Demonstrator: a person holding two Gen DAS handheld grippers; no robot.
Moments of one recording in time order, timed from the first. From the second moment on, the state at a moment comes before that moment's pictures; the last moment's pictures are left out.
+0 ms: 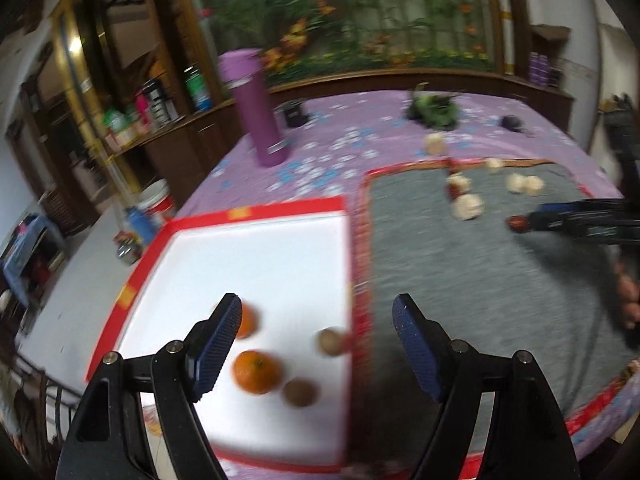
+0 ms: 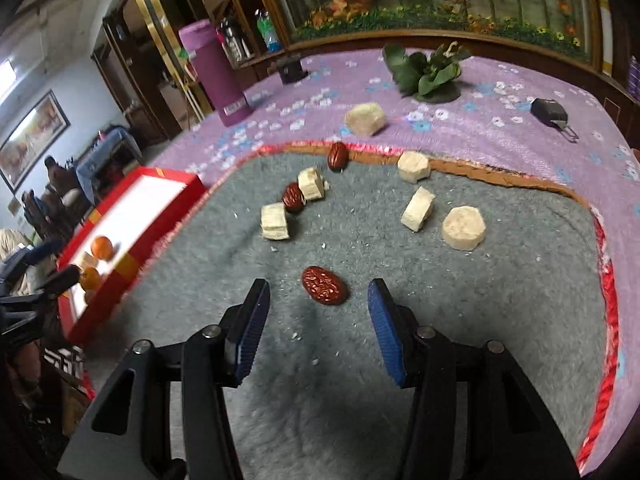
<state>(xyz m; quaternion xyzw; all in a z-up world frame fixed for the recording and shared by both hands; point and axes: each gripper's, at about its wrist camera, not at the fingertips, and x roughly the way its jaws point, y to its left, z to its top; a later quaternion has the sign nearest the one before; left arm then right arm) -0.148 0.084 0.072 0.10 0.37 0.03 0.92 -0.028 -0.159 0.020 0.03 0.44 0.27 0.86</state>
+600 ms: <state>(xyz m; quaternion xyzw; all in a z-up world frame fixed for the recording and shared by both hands) -0.061 -0.002 0.054 0.10 0.42 -0.08 0.90 0.003 -0.223 0.012 0.18 0.44 0.24 0.84</state>
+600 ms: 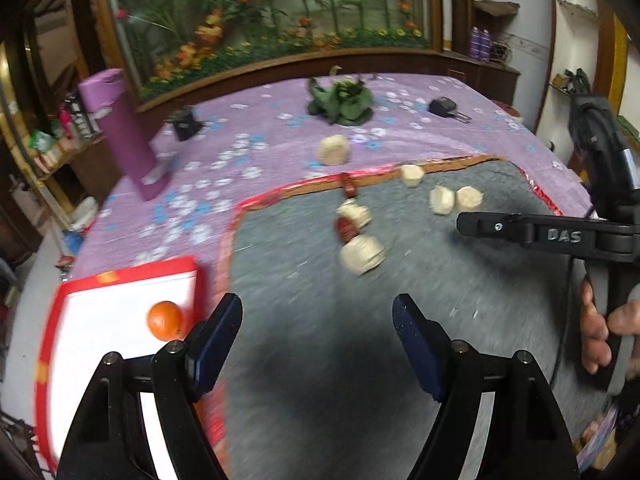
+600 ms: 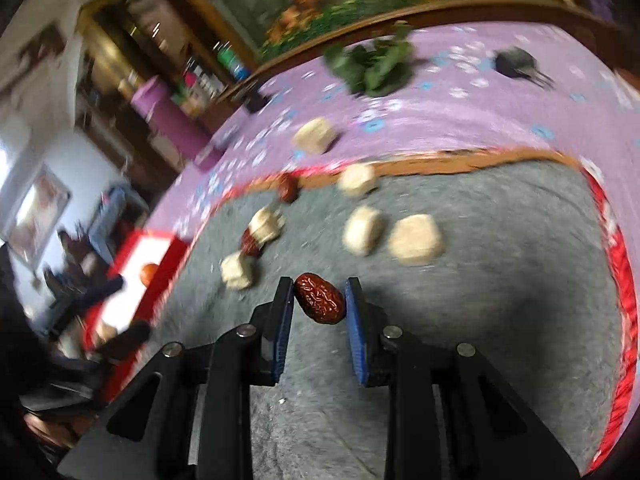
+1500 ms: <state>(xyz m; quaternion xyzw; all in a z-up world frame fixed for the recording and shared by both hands) -0.076 -0.028 0.037 0.07 0.38 -0.05 0.92 0.005 -0.229 0.019 0.20 0.42 0.23 0.85</state>
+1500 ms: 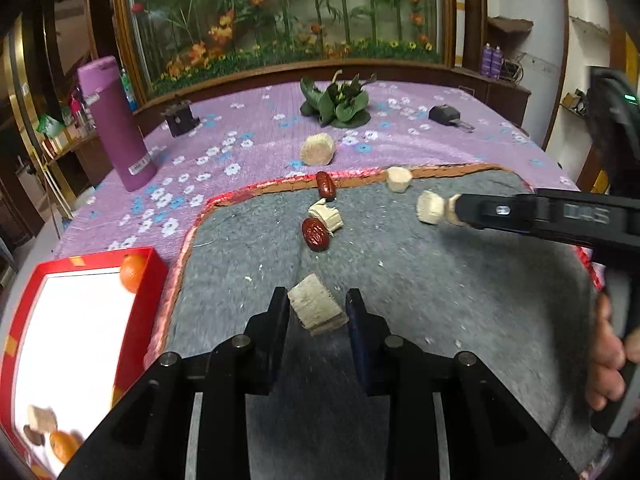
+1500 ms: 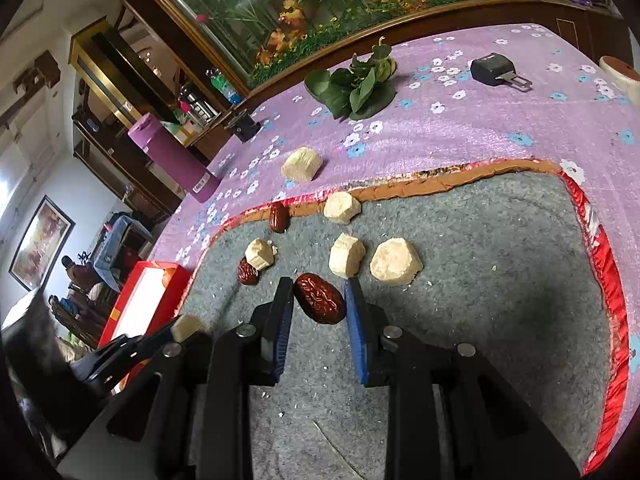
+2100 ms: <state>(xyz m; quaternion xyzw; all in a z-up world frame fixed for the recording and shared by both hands) -0.111 -0.005 0.065 0.09 0.33 0.00 0.94 0.002 -0.225 0.014 0.17 0.41 0.21 0.87</state>
